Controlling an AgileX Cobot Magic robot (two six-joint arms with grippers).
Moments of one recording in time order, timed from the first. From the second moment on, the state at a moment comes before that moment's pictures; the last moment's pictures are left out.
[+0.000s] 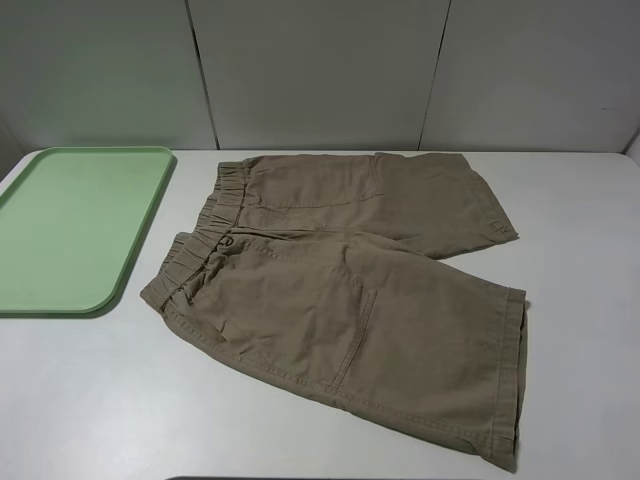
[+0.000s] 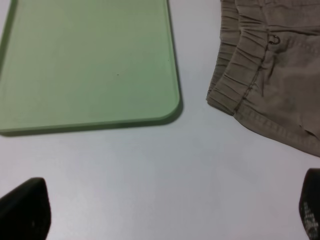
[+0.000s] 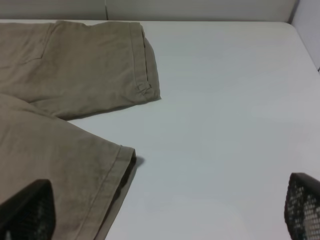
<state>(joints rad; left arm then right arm) -0.06 -0.01 -0.49 0.06 1.06 -0.01 0.06 -0.01 -0.49 -0.09 1.03 0.08</state>
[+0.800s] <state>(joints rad) -0.06 0.04 -0.54 0.04 1.06 0.00 0.06 0.09 -0.50 -0.07 1.03 0.07</state>
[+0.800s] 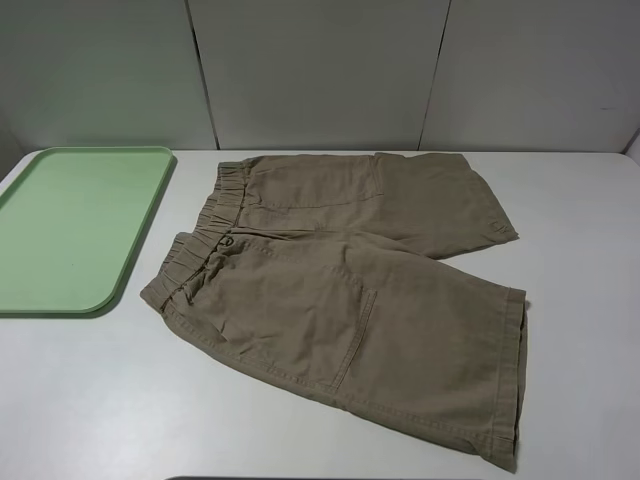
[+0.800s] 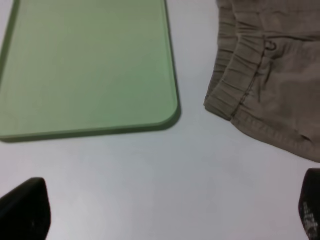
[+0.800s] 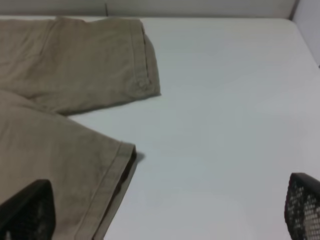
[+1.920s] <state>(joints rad) -0.66 1.01 -0.84 0.10 1.02 0.64 0.66 0.91 -0.70 0.01 0.97 -0.27</state>
